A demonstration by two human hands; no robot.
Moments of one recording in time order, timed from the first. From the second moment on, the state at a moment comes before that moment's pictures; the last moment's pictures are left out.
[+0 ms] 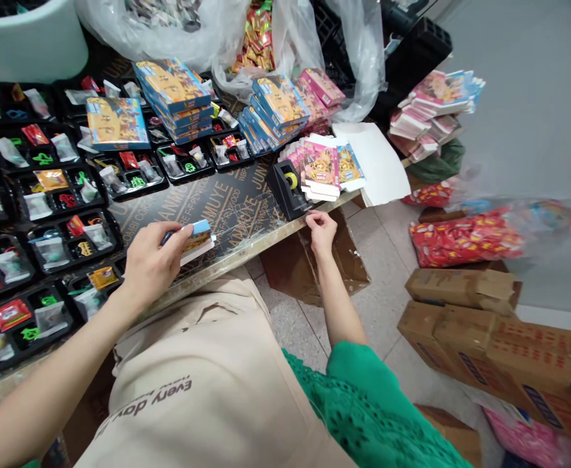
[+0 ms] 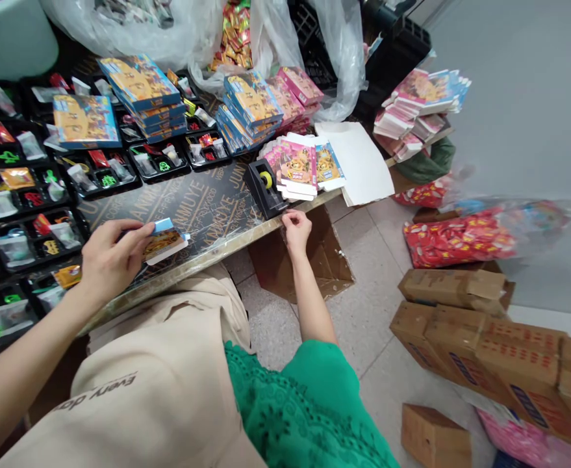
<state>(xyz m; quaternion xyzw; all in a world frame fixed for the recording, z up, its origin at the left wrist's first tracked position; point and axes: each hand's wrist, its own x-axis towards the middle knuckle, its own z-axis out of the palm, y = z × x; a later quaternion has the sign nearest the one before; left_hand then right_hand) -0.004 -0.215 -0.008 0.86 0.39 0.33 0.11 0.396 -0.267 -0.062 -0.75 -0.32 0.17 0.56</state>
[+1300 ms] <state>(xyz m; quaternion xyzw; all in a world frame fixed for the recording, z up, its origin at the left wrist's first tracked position) -0.011 -0.195 0.010 0.75 0.40 0.39 0.37 0.230 -0.254 -0.027 -0.61 -0.66 0.22 0.38</state>
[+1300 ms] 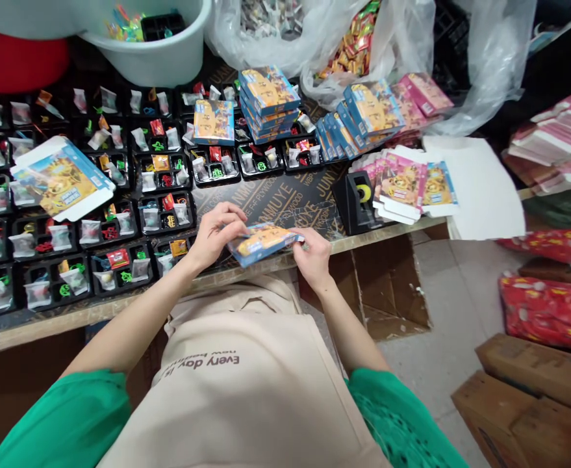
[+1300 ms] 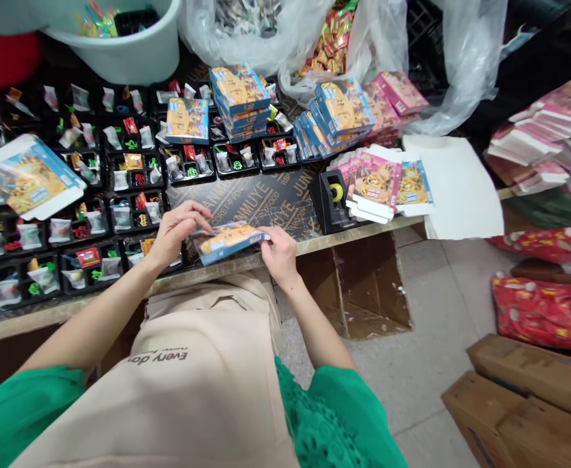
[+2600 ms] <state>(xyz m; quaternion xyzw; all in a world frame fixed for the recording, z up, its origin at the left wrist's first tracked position) -0.140 -0.261 0.048 0.78 0.58 0.16 0.20 0.148 -0.176 0.021 -0.33 -0.90 0.25 0.15</state>
